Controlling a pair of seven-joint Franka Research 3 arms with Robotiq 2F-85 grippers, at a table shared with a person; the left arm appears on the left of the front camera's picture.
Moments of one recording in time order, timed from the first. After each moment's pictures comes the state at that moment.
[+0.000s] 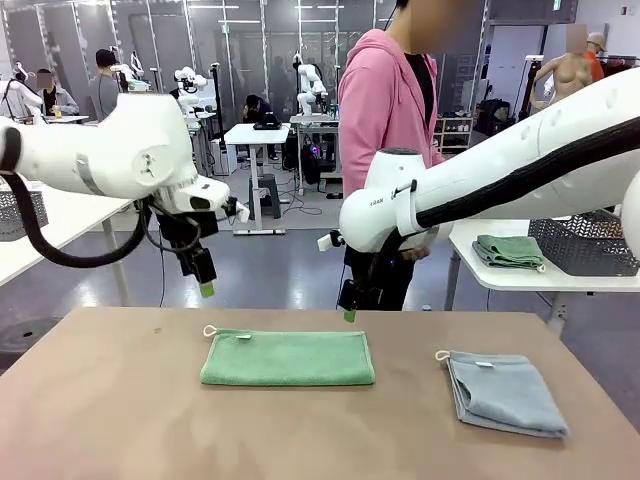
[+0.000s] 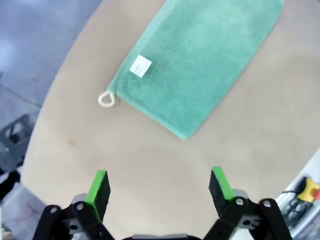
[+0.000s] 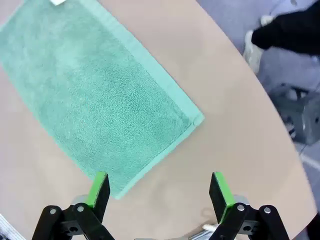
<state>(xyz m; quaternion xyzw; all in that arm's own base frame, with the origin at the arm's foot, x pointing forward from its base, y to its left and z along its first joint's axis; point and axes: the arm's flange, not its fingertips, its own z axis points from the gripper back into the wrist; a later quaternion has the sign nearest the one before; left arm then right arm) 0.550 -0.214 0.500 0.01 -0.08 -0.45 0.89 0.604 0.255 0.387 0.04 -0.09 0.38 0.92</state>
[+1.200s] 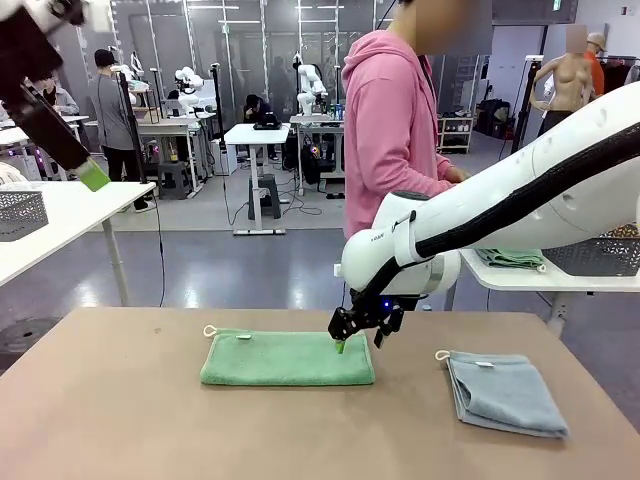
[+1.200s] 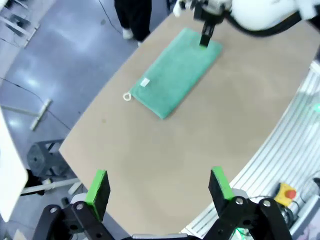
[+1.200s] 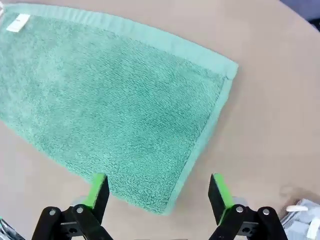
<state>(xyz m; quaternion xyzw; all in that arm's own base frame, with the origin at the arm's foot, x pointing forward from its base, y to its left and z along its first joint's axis) 0.284 -0.147 0.731 0.00 -0.30 -0.42 0.86 0.566 0.252 0.322 0.09 -0.06 0.17 0.98</state>
